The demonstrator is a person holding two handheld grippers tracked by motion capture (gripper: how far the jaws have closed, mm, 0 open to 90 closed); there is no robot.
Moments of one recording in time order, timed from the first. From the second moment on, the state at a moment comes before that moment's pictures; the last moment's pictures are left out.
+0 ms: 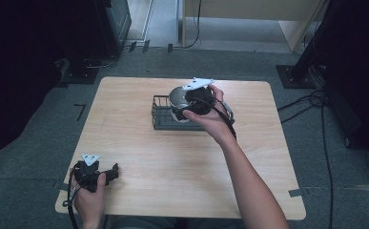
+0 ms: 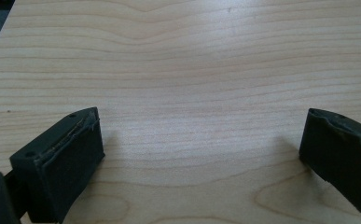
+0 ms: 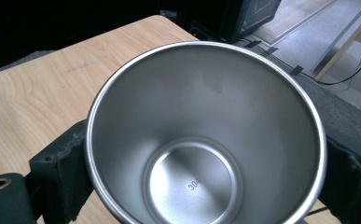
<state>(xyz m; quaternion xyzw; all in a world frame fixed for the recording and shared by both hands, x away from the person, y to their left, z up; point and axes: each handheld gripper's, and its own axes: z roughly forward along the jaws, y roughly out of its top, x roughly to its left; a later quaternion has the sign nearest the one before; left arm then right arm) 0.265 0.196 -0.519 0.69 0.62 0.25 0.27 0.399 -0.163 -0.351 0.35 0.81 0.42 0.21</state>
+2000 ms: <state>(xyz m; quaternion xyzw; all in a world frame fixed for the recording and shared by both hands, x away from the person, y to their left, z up) 0.265 0.196 -0.519 0.69 0.62 0.25 0.27 0.440 -0.183 -0.382 0.43 0.77 0.43 0.19</state>
